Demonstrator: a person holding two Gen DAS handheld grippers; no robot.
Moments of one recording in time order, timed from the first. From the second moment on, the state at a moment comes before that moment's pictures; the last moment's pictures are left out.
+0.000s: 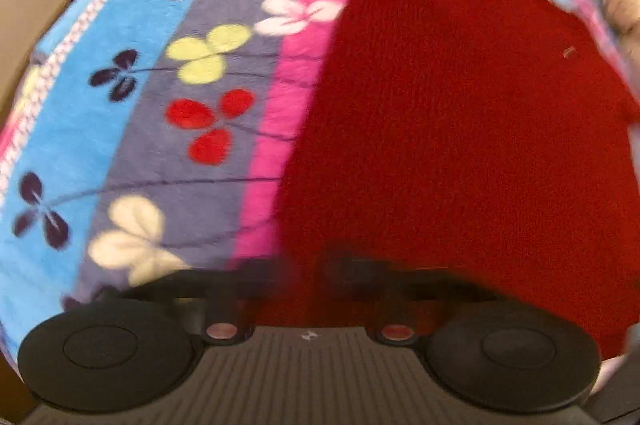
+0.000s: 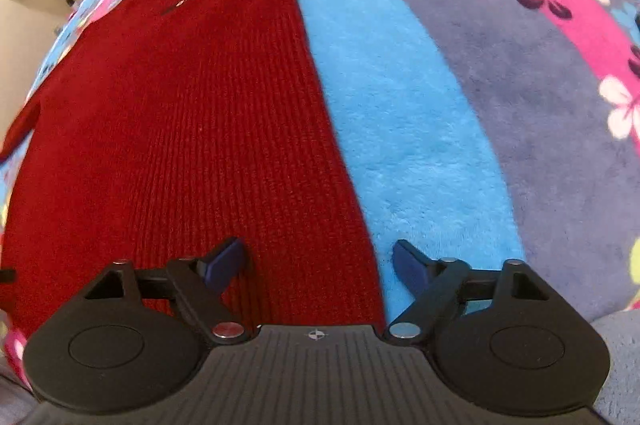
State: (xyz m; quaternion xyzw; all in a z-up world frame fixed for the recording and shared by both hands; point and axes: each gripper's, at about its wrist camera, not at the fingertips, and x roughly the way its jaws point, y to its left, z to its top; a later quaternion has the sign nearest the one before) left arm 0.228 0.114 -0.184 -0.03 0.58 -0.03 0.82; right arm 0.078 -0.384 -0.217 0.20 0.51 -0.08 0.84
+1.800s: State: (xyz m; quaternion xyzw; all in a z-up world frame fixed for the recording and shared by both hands) left arm 0.097 -0.018 0.202 -0.03 0.42 -0.10 0.90; right arm 0.049 -0.303 -0.015 0.10 0.44 -0.10 0.89
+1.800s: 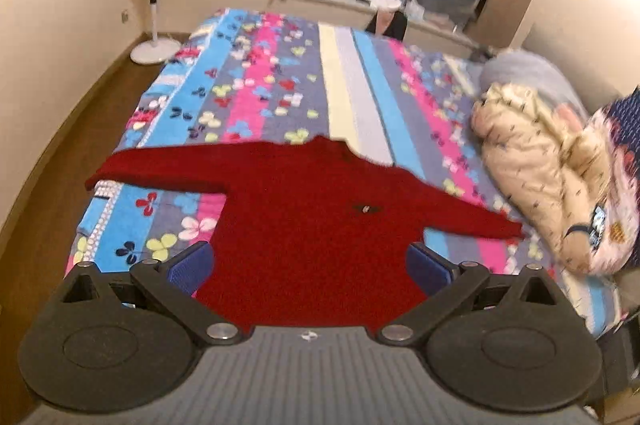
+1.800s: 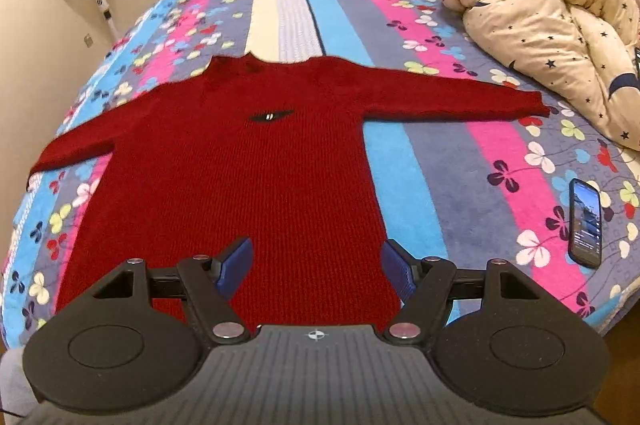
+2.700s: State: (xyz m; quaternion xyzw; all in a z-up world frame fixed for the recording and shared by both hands) left arm 0.308 0.089 -0.009 -0.05 0.49 0.02 0.87; right arm 0.119 -0.303 -0.063 0.09 0.48 -0.12 0.86
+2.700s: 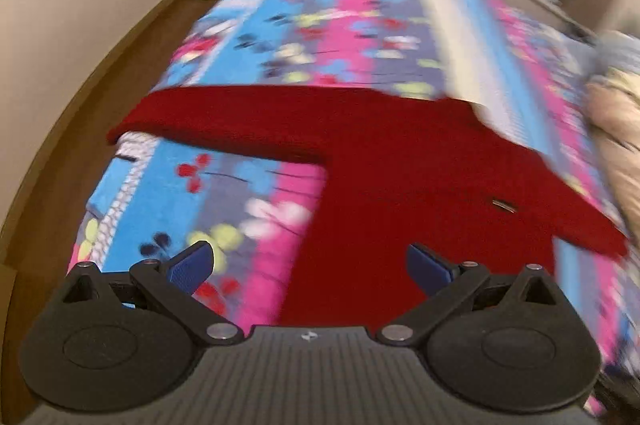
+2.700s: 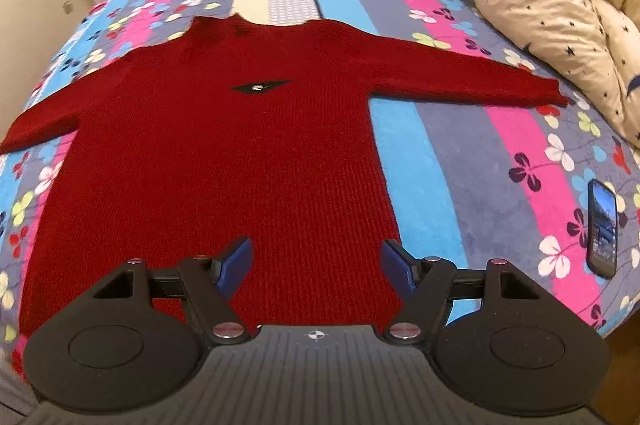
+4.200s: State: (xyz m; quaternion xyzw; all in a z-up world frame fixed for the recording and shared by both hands) left arm 0.417 0.005 -0.154 -0.06 0.43 -0.05 0.90; right arm 0.237 -0.411 -0.128 0.21 0.40 -0.08 0.89
